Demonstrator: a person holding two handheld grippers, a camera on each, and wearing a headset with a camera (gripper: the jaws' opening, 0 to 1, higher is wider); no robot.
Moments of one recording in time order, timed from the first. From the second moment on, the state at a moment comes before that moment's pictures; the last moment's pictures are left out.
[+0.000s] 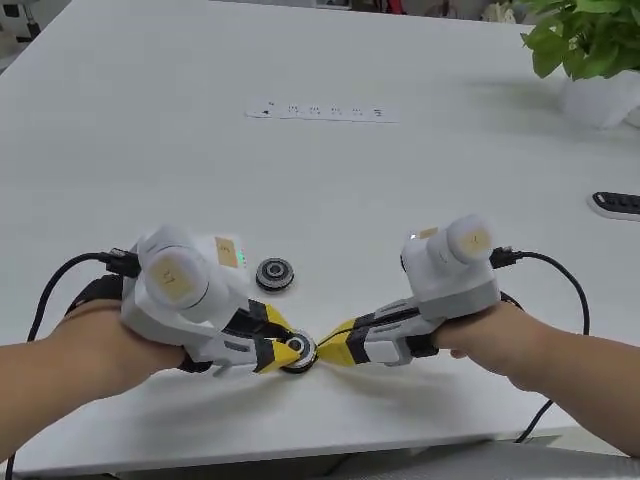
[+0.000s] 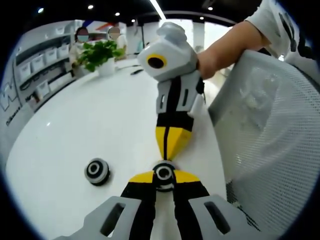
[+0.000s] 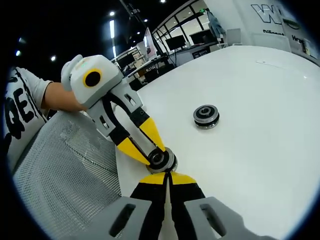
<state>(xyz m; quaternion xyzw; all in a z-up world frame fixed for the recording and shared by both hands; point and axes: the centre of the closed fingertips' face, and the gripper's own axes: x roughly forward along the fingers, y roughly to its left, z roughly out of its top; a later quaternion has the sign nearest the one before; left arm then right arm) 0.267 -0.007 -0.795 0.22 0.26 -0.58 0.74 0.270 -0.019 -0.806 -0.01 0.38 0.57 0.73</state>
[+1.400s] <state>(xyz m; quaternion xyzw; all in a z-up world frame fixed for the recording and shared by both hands) 0.268 -0.007 -0.796 0.24 0.27 -0.56 0.74 0.272 -0.007 -0.793 0.07 0.38 0.57 0.73</state>
